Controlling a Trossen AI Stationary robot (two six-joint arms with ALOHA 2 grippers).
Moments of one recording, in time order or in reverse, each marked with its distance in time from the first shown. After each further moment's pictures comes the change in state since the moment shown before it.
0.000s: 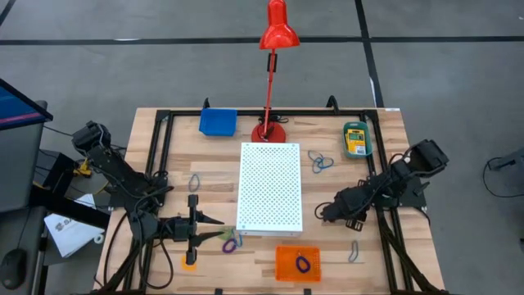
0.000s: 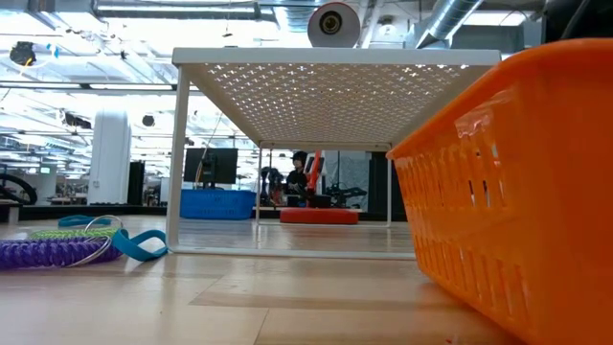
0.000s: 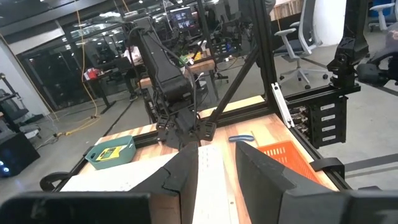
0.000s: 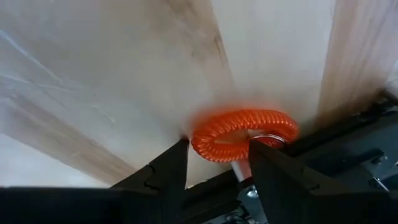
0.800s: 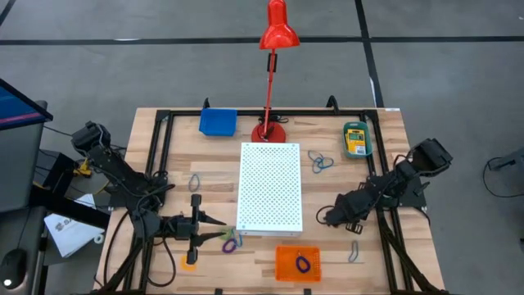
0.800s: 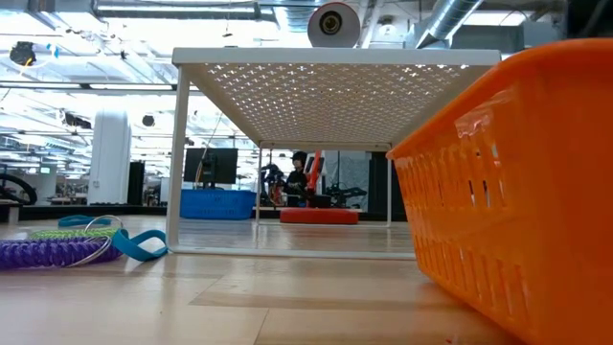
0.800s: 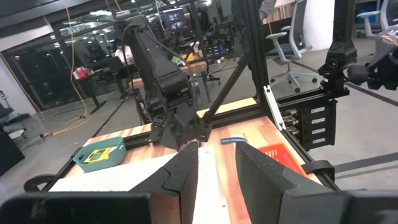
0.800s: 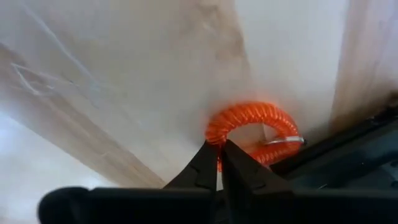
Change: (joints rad) left arm 0.029 0.000 0.000 0.000 0.066 -0.024; right arm 0.063 -0.045 -0.007 0.040 0.051 0.104
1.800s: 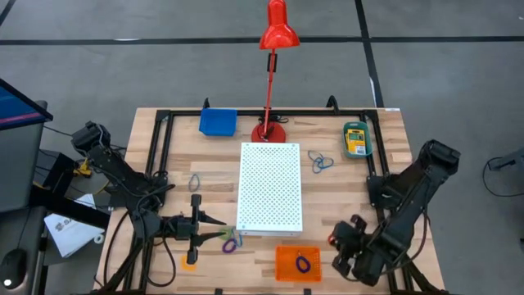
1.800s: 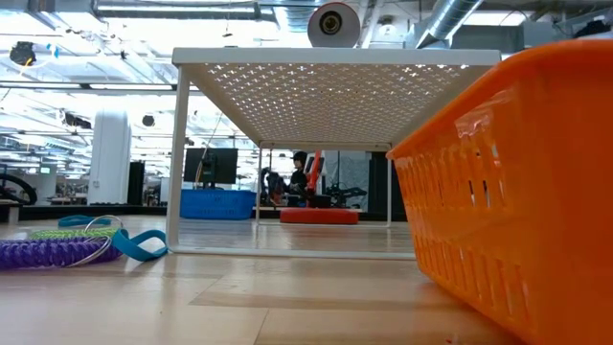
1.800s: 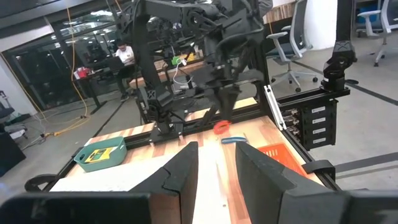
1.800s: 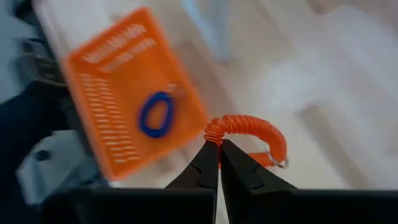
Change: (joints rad) left arm -0.001 0.000 0.000 -0.001 -0.003 0.002; right arm 0.466 -0.028 0.505 0.153 0.569 0.567
